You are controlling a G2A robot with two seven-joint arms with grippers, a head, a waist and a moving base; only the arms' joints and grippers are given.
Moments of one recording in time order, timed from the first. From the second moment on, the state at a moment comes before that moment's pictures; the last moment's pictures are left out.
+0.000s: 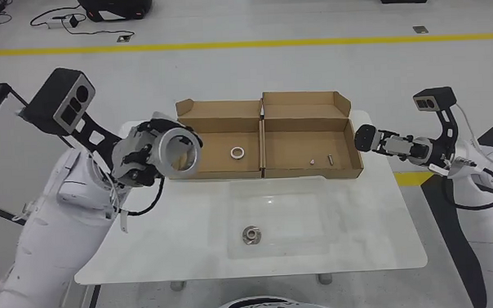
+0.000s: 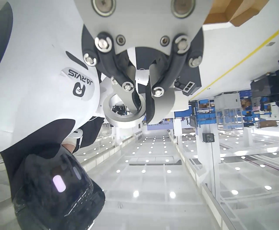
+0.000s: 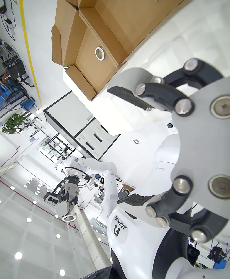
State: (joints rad) left arm 1.16 -0.87 -1.22 -2.04 -0.04 -1.01 -0.12; right arm -1.39 -0.92 1.71 -1.63 0.62 -0.46 1.36
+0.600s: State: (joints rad) left arm 1.18 -0.93 -1.26 -2.09 -0.13 -1.01 -0.10; right arm -1.39 -0.92 1.71 -1.63 0.62 -0.46 1.36
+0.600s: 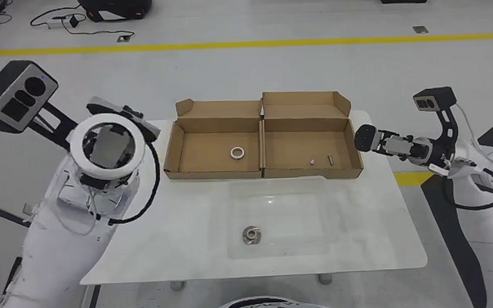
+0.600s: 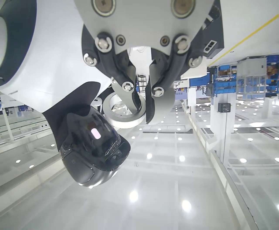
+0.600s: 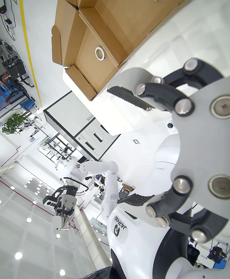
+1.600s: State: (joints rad) left arm 1.24 -0.96 -1.31 -2.07 -0.22 -1.01 -0.17; right arm -1.39 -0.92 1.71 -1.63 0.62 -0.46 1.36
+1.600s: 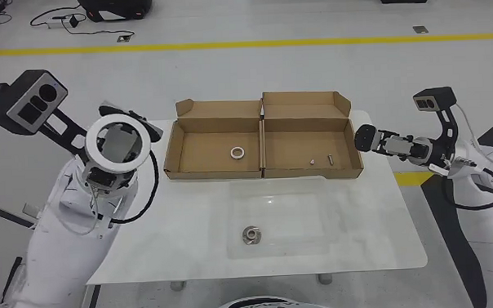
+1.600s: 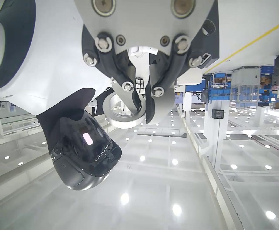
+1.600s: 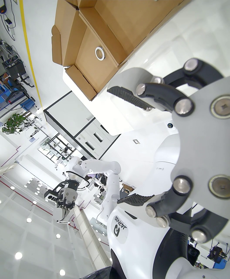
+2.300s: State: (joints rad) left arm 1.25 -0.96 -1.30 -2.08 -0.20 -0.96 -0.17; right arm -1.39 -0.92 1.71 -1.63 0.62 -0.46 1.36
